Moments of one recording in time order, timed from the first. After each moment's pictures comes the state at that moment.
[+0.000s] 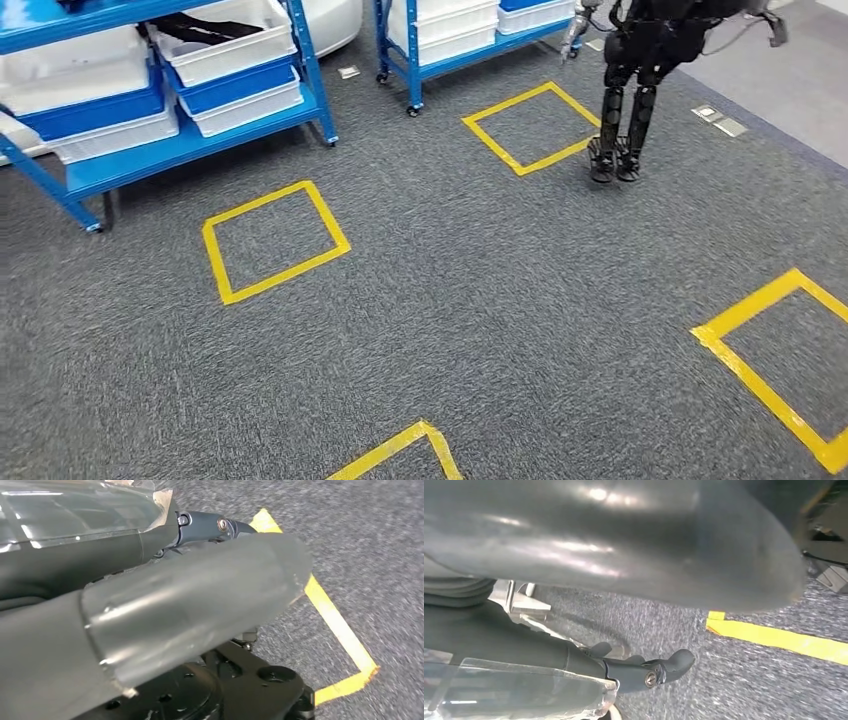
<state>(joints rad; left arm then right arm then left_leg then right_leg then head) -0.04 -0.09 -0.26 -0.17 0.33 0.18 -0.41 -0.07 0.13 -0.74 -0.20 1.54 -0.03 0.01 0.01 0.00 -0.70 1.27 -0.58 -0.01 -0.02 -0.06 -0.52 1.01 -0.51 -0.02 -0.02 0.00</state>
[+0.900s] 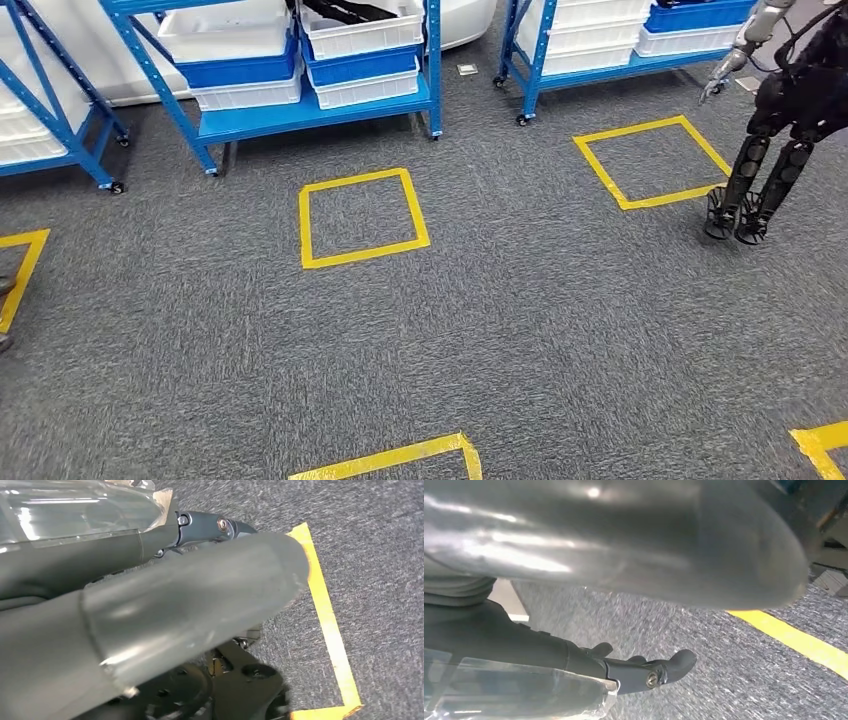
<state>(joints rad) -0.05 -0.09 -0.28 -0.17 0.35 0.17 -0.41 -0.08 0.13 -0.72 -0.20 1.57 -0.02 0.02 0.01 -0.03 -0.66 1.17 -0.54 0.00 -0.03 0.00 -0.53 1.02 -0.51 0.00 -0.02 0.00</state>
